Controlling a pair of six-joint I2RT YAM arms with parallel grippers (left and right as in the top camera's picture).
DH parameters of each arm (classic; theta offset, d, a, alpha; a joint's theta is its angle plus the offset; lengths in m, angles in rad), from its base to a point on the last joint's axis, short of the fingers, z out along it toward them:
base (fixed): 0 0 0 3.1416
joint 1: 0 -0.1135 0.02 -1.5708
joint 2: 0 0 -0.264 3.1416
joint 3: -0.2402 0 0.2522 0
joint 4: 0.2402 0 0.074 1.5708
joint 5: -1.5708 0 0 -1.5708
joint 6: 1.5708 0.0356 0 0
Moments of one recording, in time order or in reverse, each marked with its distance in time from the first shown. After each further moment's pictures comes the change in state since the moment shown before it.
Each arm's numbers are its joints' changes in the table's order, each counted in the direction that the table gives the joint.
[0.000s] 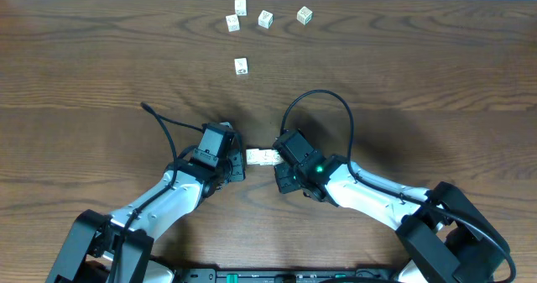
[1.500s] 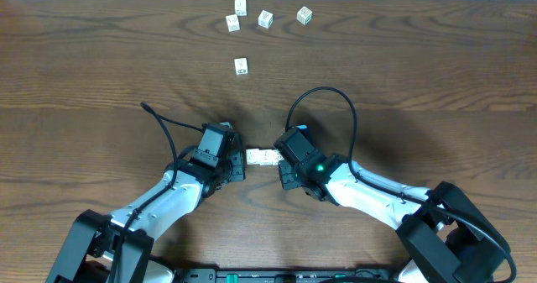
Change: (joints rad) left arm 0.000 0.000 0.000 0.000 0.000 0.000; right arm 0.008 0.002 -0.002 0.007 -0.079 0.032
